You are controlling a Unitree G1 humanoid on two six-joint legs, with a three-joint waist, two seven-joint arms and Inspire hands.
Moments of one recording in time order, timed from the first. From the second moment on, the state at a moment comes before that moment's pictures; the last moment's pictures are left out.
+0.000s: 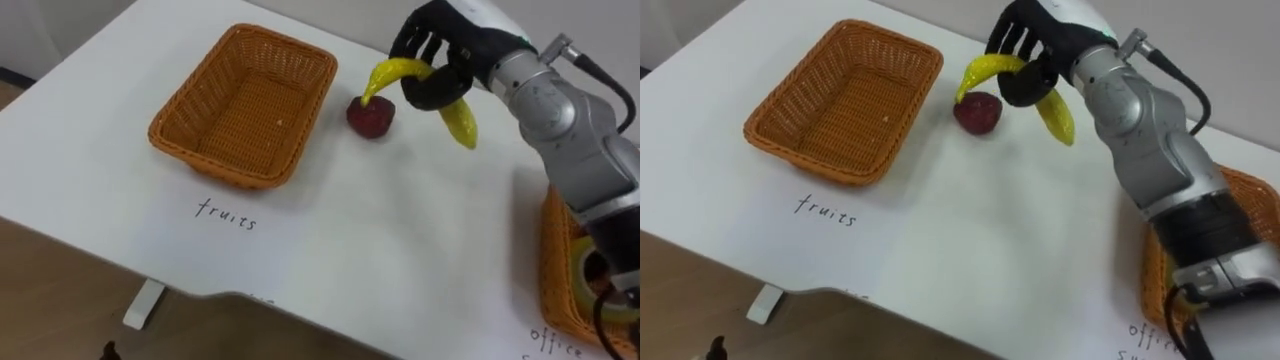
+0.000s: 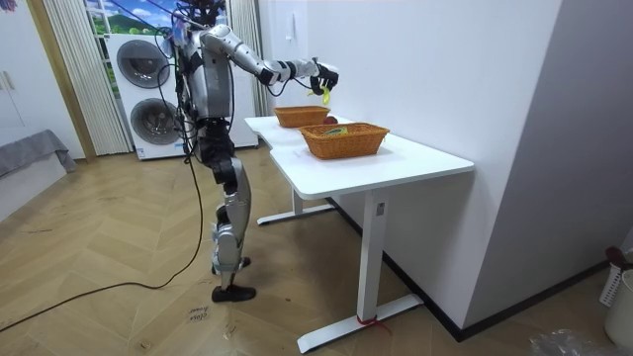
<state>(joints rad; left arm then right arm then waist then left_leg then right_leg) 0.24 0.26 0.04 0.72 0.32 0.10 0.24 -0.68 -0.58 0.30 0.26 -0.43 0.13 0.20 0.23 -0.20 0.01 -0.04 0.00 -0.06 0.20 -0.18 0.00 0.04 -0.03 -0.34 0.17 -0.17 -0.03</state>
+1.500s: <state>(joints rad) 0.26 0.26 0.03 0.71 0.47 0.10 0.25 -0.71 -0.48 0.45 0.10 -0.64 0.16 0.24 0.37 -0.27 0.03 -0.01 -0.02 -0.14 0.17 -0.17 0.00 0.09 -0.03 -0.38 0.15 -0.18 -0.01</state>
